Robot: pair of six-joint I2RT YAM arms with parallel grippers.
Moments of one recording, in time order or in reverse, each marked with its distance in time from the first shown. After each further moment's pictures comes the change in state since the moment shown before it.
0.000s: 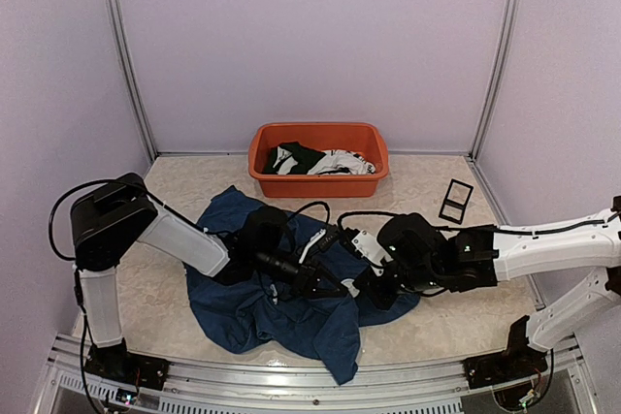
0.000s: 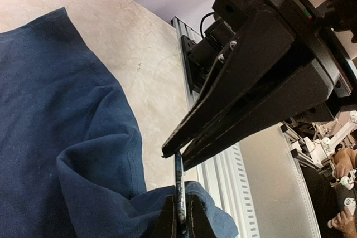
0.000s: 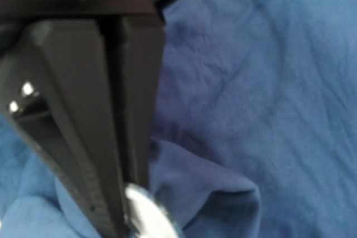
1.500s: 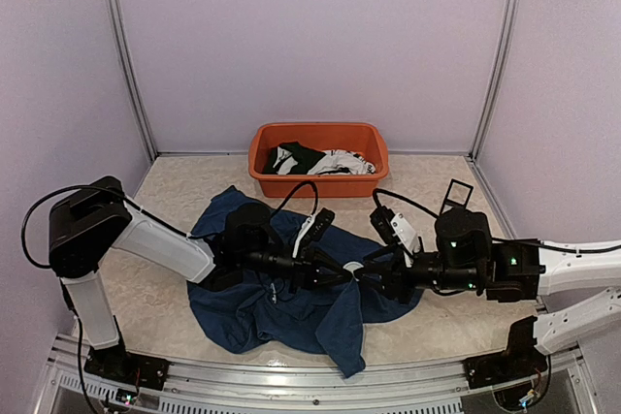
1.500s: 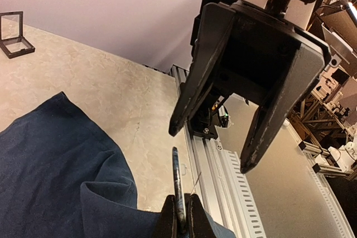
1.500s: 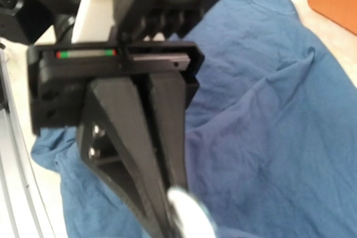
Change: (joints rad) left arm -0.043 -0.134 -0.097 0.195 -0.167 0.051; right arm -0.001 -0.288 -0.179 0.271 -0.073 0.018
